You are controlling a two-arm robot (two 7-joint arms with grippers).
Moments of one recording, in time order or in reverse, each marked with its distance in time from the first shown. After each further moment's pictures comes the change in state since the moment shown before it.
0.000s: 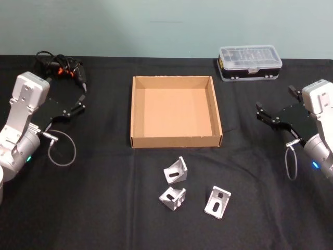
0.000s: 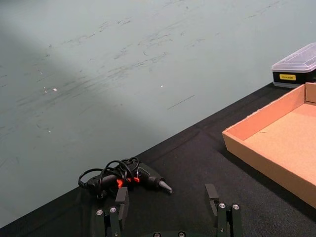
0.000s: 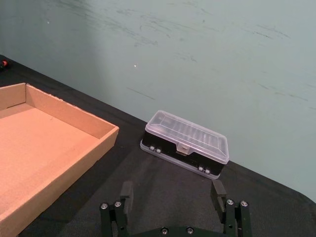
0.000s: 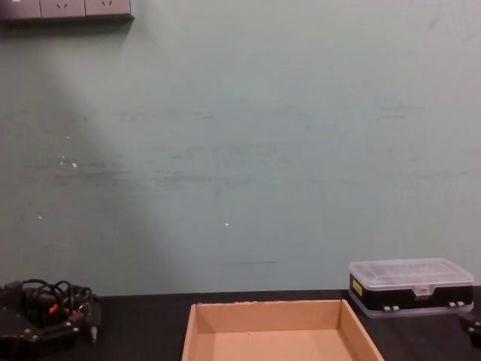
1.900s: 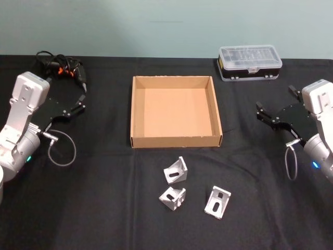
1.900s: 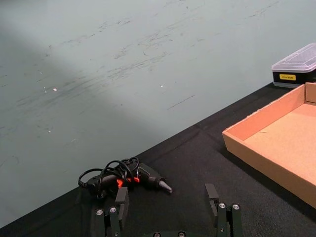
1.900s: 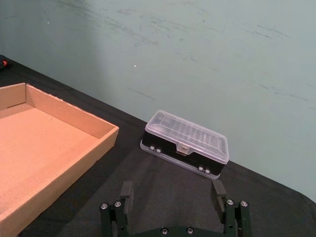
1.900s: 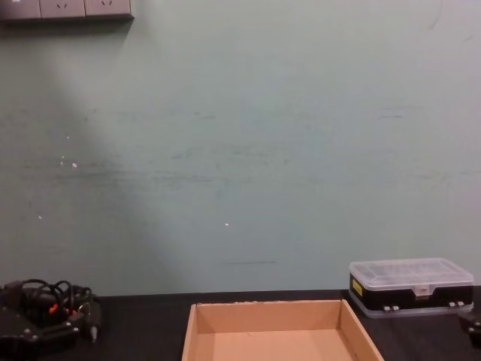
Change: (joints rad) left arm 0.000 0.000 0.000 0.000 0.000 0.000 0.000; right arm 0.000 0.000 0.000 0.000 0.000 0.000 0.000
